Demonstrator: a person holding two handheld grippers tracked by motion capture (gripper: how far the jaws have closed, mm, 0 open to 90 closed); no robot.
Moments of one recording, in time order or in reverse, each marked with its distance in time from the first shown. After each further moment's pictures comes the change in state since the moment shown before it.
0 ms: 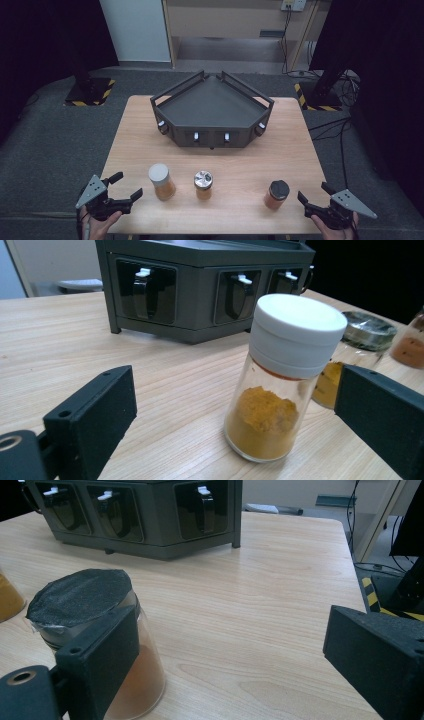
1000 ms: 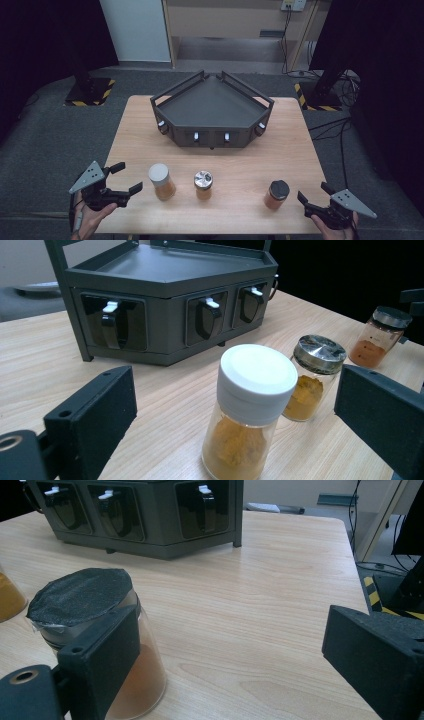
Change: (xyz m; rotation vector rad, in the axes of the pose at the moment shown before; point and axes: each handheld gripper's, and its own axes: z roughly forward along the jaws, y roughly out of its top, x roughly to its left) left arm 0.014 0.059 0.003 0.049 -0.119 0.051; right arm -0.001 0.000 0.001 0.003 0.006 0.003
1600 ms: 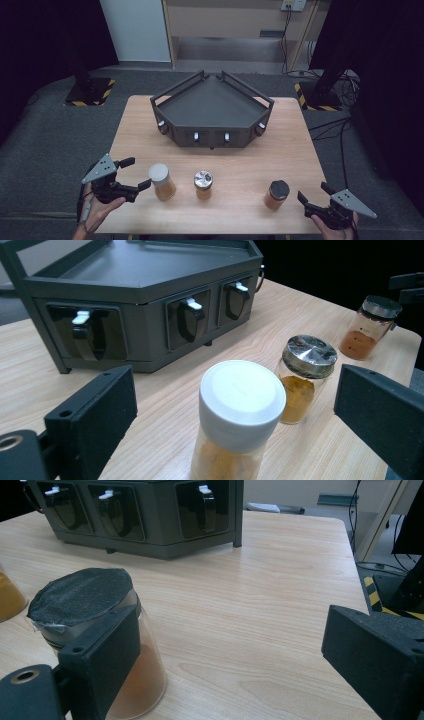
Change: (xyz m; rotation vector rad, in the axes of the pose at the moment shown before) left arm 0.001 0.025 0.024 0.059 -0.054 0.042; right arm 0.000 0.000 0.000 0.000 0.000 0.001
